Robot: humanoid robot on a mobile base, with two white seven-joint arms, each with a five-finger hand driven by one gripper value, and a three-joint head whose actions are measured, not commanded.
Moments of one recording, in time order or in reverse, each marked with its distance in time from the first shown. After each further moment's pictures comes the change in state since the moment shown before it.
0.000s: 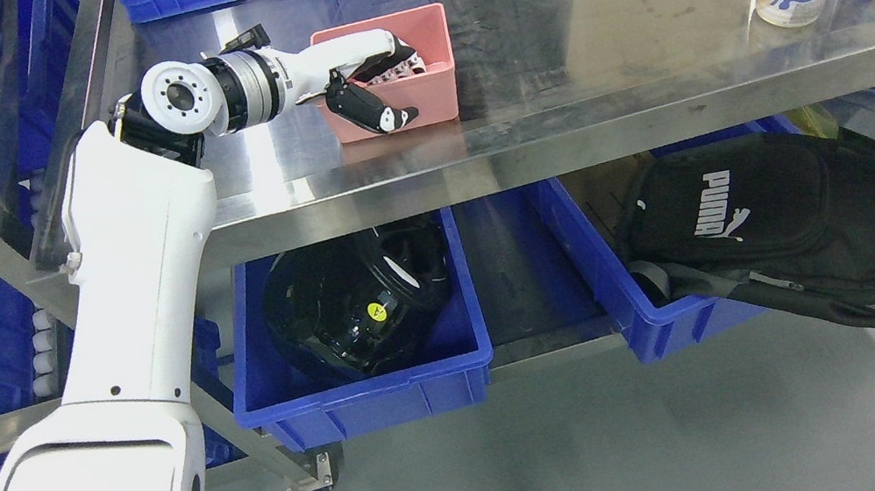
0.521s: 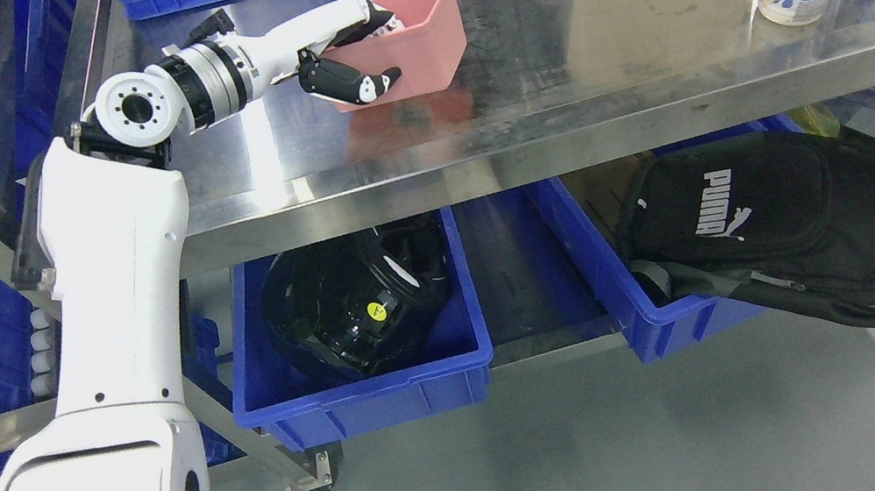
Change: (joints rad) left arm 0.014 -0.006 0.177 -0.025 0.024 -0.158 0.041; right arm 0.000 0.000 0.000 0.000 0.000 0.000 0.000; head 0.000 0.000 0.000
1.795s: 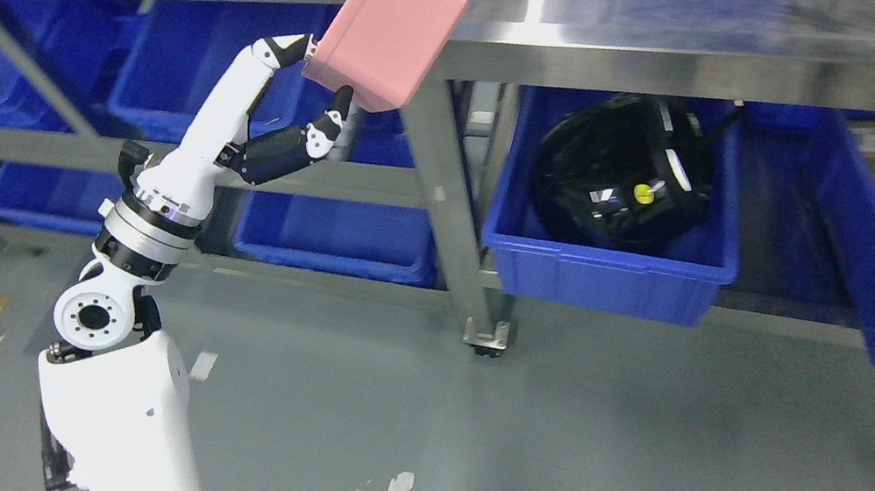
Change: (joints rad) left arm 0.470 -0.004 0.145 -0.504 0.434 -0.321 0.068; right arm 0.000 0.000 0.000 0.000 0.000 0.000 0.004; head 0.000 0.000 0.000
